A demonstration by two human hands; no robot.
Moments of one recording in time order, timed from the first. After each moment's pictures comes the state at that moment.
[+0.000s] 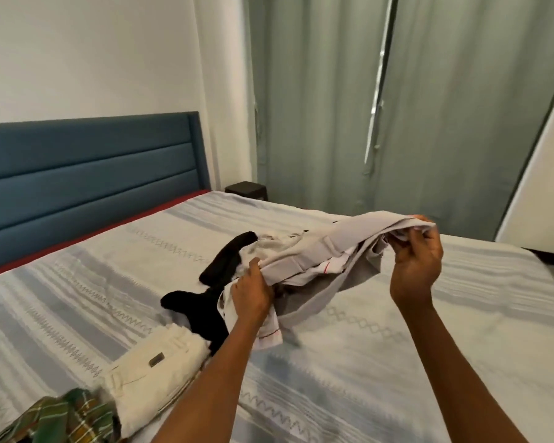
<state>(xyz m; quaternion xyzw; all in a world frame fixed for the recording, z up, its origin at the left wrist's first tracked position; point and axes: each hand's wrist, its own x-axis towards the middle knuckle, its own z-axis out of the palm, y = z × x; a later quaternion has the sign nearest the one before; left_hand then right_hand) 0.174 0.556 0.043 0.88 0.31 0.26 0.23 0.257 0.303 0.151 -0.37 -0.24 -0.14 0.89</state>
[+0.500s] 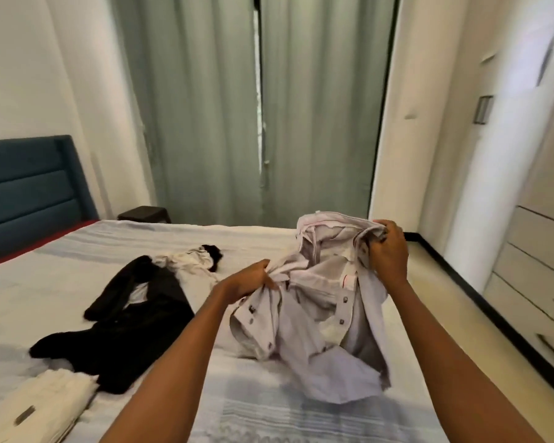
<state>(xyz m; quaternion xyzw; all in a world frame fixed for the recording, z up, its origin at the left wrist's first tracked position) 0.224 0.336 0.135 0.86 -0.06 -0.07 0.49 0.285 0.034 0.156 -0.79 -0.05 -0.34 0.51</state>
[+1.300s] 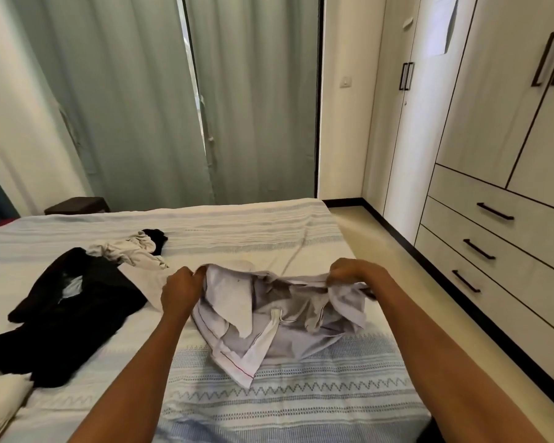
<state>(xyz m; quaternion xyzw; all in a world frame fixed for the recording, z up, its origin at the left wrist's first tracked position) 0.188 0.301 0.045 0.92 0.19 0.17 0.30 0.241 -0.087 0.083 -0.97 -0.08 0.20 0.11</state>
